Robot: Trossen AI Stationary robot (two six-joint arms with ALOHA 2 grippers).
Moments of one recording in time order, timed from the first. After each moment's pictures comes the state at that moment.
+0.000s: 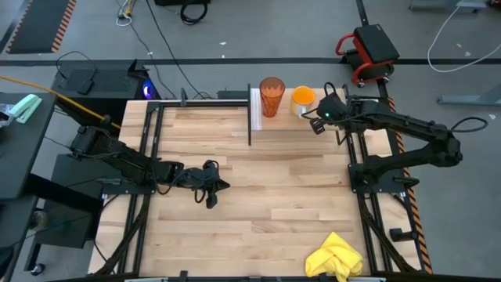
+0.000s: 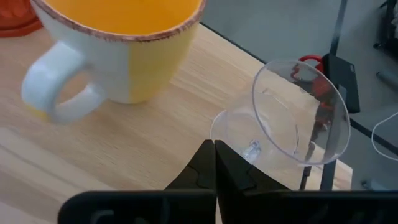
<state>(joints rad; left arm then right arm) -0.21 1.41 0.41 0.46 -0.22 -0.40 -0.39 1.08 1.08 -1.07 0.63 0.46</state>
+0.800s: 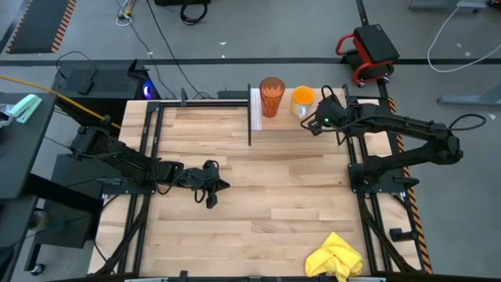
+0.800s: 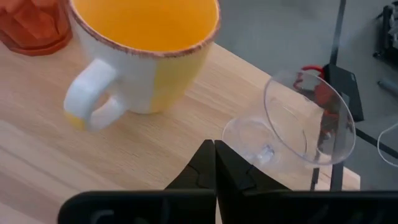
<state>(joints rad) -0.21 1.41 0.41 0.46 -0.22 -0.40 -0.32 1.08 1.08 -1.06 0.69 0.53</state>
